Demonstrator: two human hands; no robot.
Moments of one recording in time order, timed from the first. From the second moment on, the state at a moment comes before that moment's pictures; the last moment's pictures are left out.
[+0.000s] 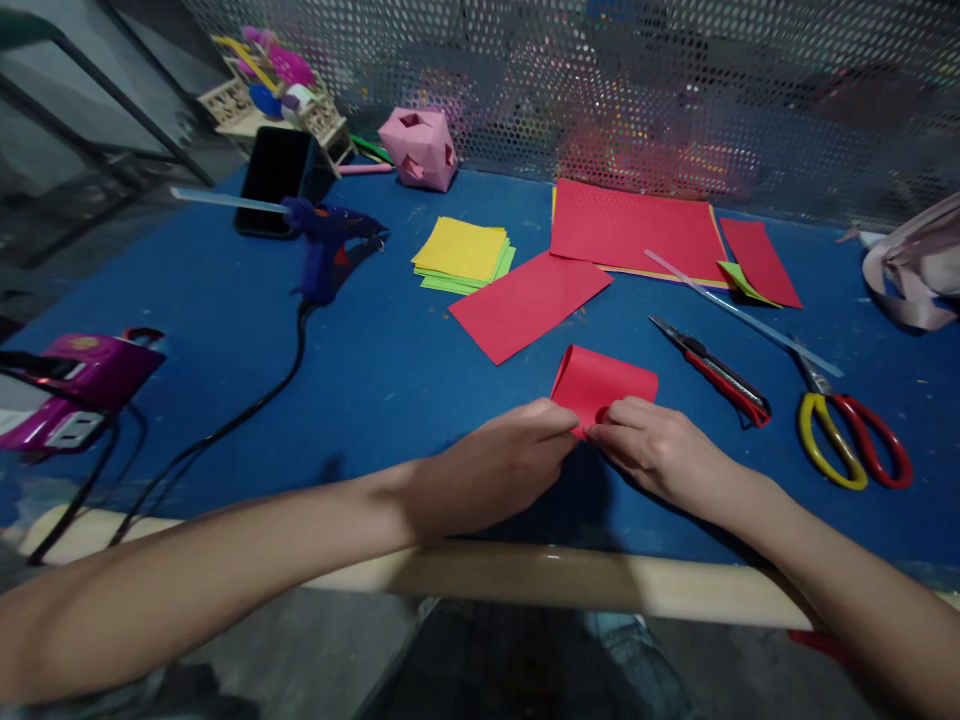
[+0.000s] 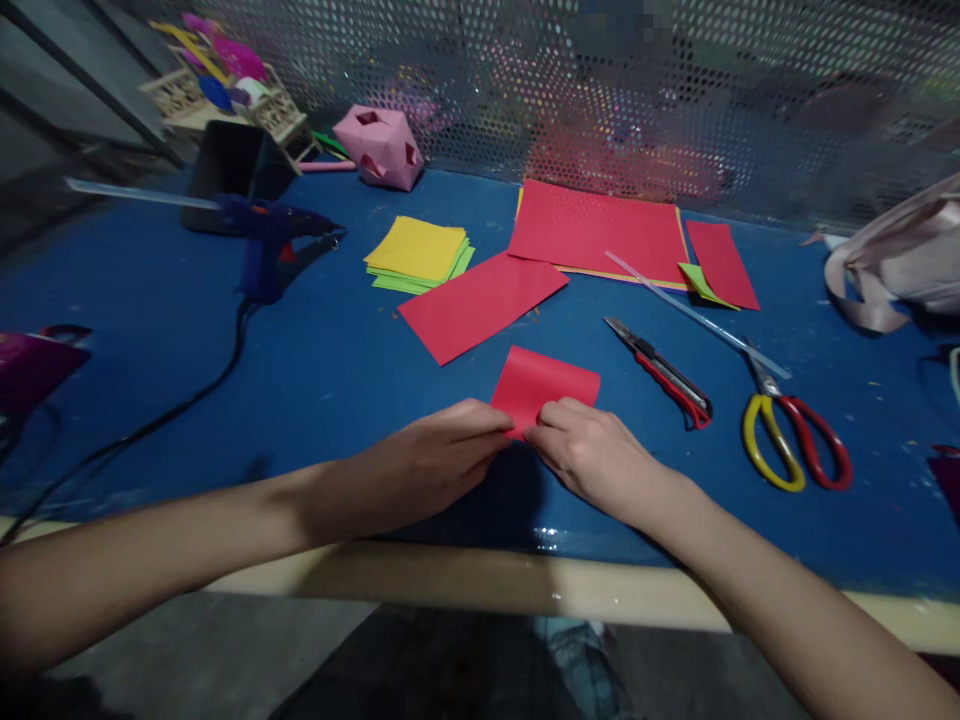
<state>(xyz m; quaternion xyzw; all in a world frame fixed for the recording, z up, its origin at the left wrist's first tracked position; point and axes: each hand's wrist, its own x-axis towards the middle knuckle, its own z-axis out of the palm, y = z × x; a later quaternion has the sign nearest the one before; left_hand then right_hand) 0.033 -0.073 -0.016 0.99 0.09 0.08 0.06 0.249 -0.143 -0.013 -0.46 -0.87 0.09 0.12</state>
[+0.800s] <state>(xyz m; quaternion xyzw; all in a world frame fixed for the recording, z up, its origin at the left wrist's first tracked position) 0.042 -0.077 -0.027 0.99 0.09 0.10 0.07 0.281 -0.148 0.018 -0.47 -0.85 0.24 0.06</state>
